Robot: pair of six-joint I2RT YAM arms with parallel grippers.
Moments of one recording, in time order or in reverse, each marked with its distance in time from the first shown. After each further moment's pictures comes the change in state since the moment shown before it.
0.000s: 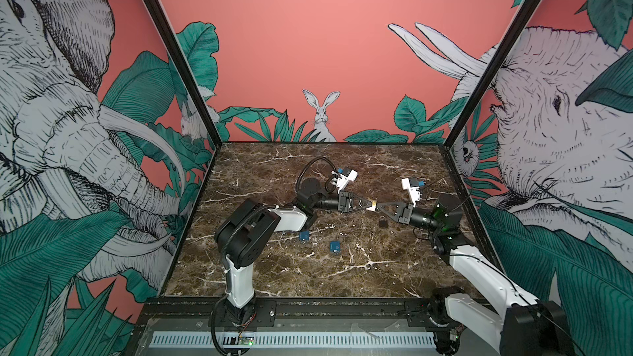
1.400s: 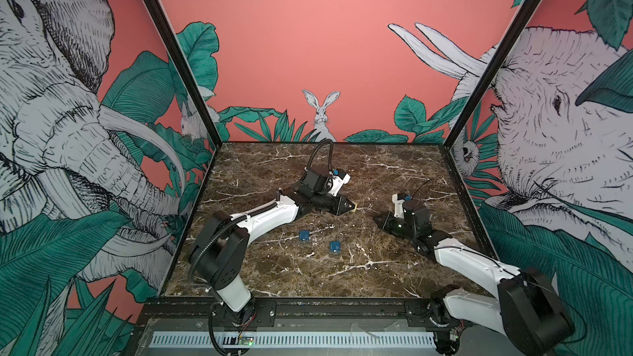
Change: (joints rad) left arm -0.009 -0.220 0.161 -1.302 -0.447 0.905; right arm 0.256 0.197 0.005 -0.329 0.801 -0.072
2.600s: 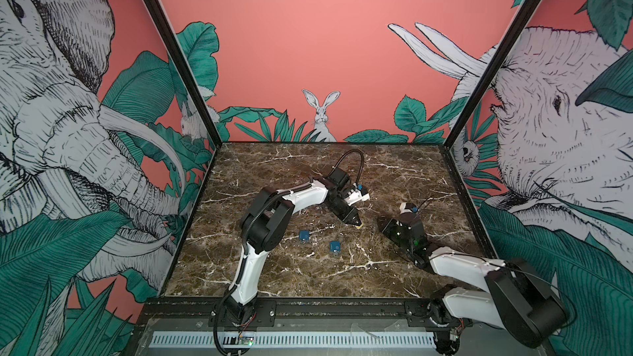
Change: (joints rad) left arm -0.029 0.479 0.469 -0.536 0.136 0.555; right arm 0.065 -0.013 -0.159 0.224 0.291 0.128
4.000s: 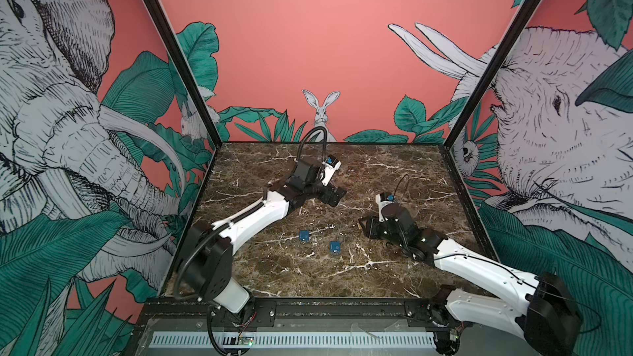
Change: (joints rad) left arm 0.086 -0.667 -0.467 0.452 -0.592 -0.223; right arm 0.315 -0.083 0.362 -0.588 0.076 -0.259
